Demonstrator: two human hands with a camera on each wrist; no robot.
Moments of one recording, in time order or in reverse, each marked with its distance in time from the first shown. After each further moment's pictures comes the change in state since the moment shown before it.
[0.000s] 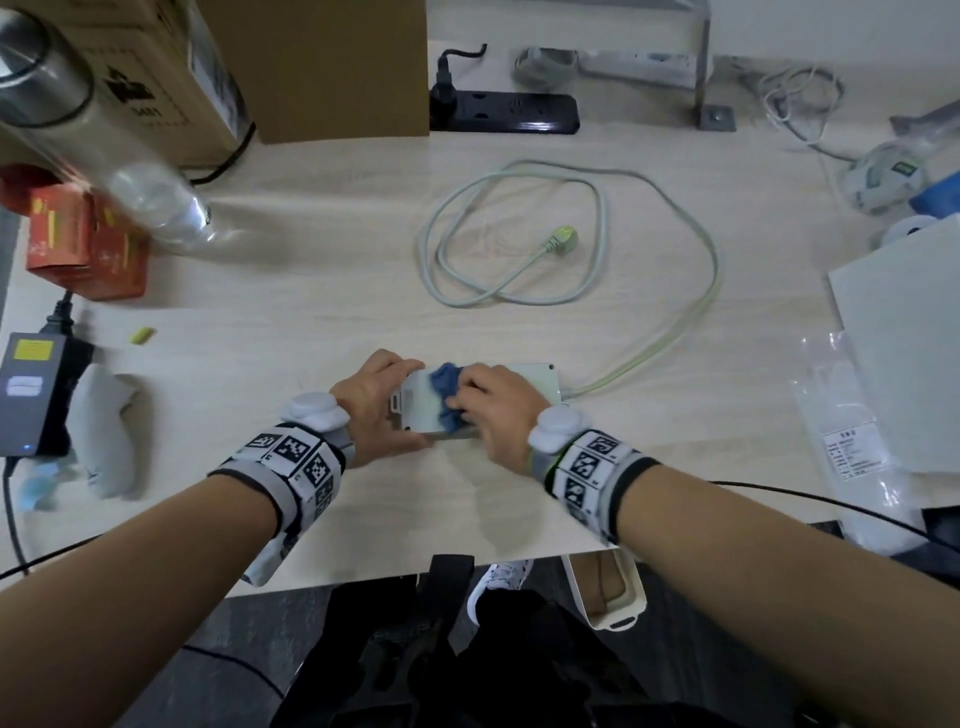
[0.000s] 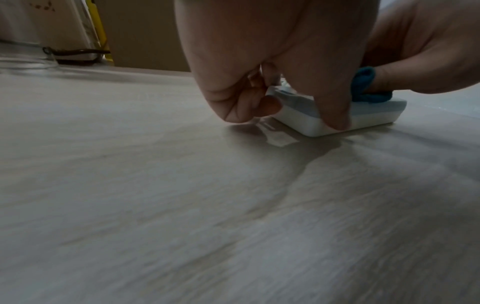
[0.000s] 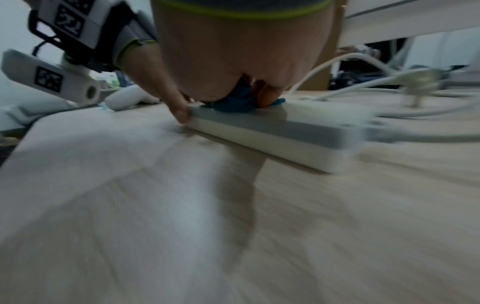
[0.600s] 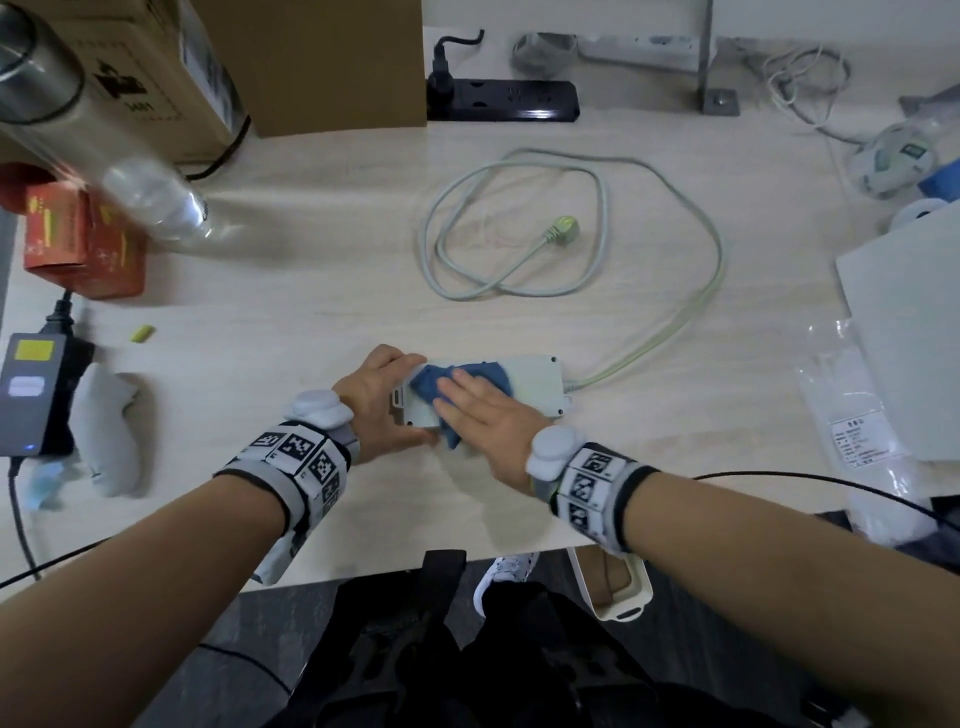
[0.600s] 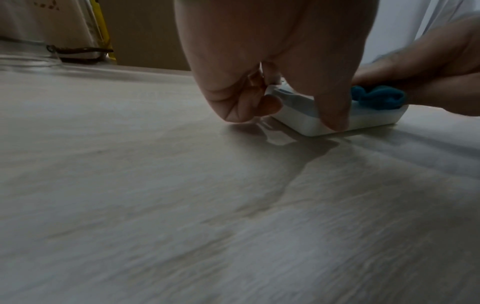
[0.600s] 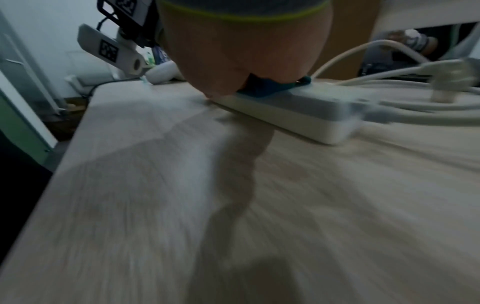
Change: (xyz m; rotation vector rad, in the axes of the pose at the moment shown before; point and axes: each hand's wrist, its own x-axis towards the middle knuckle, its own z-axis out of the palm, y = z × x) left_hand 0.000 0.000 0.006 -0.002 0.044 -0.010; right_hand -0.021 -0.009 0.017 -0.190 -0.004 -0.164
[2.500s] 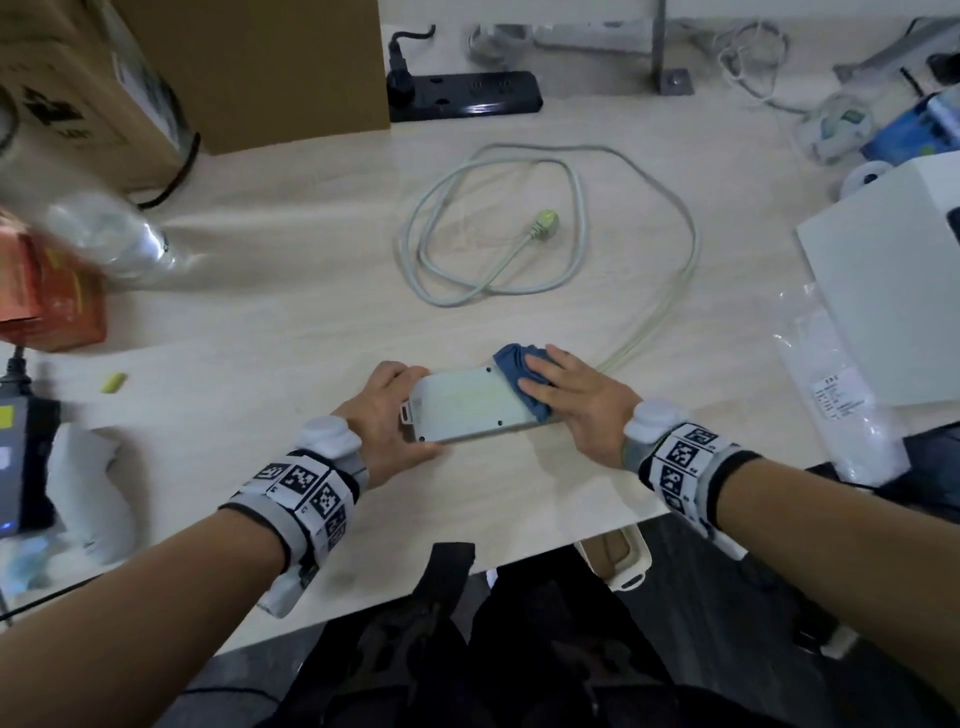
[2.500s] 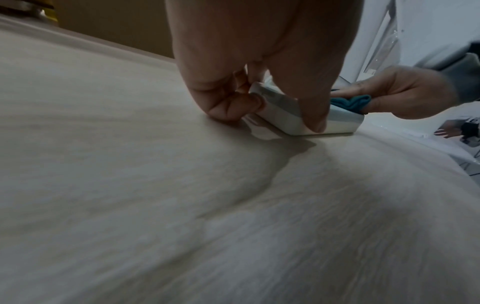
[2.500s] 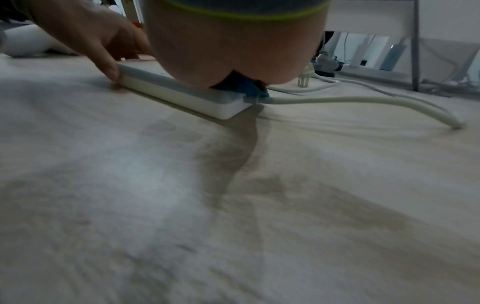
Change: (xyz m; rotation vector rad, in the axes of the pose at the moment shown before) left_hand 0.006 -0.001 -0.009 0.007 -0.125 0.072; right_hand -0.055 0.054 -0.023 0.061 0.048 0.254
